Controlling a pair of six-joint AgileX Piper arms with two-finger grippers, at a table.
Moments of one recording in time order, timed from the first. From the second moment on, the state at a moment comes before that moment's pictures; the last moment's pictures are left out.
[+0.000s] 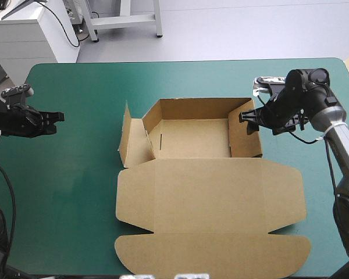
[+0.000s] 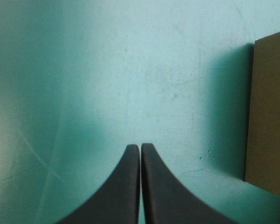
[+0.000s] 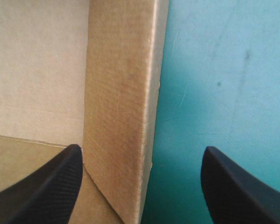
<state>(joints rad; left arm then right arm) 0.33 1.60 -1.42 -0.43 1.09 0.34 0.15 1.69 -1.59 0.15 1.24 0.07</state>
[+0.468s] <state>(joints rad) 0.33 1.60 -1.42 -0.45 1.10 0.34 0.19 1.83 -1.55 0.13 1.13 0.10</state>
